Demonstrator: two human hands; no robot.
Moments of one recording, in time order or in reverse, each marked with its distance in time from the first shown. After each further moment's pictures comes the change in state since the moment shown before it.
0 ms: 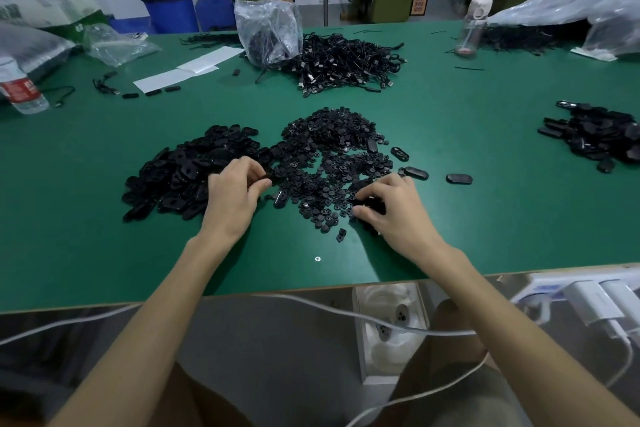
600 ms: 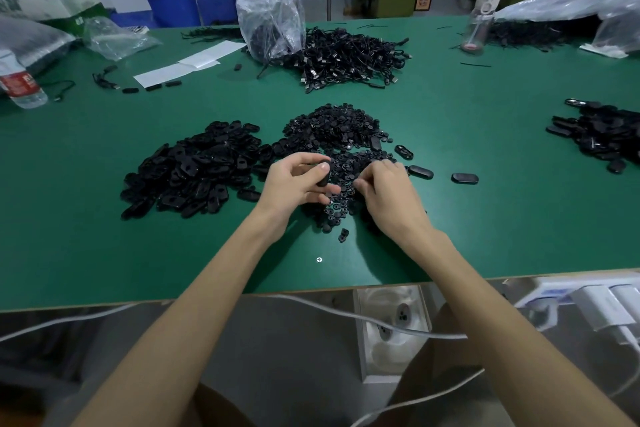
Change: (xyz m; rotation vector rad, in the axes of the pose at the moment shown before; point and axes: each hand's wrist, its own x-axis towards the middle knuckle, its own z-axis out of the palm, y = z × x) left_hand 0.006 0.068 0.037 -0.979 -0.262 -0.377; right_hand 0.032 -0.010 0.010 -0.074 0.052 0.010
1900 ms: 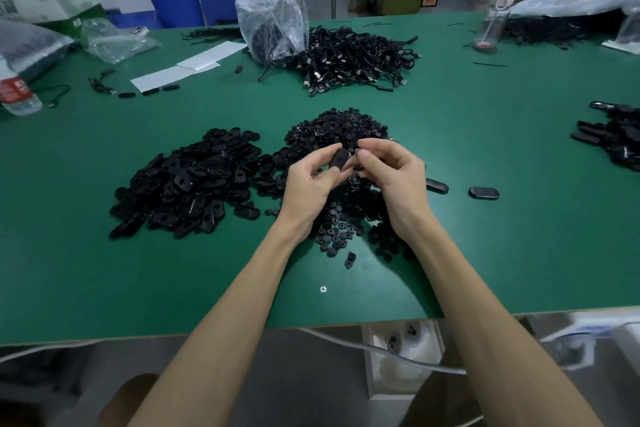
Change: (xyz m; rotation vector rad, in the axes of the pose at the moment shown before) left_hand 0.054 -0.028 0.022 -0.017 0.043 0.186; right_hand 0.053 0.016 0.026 1.221 0.147 0.127
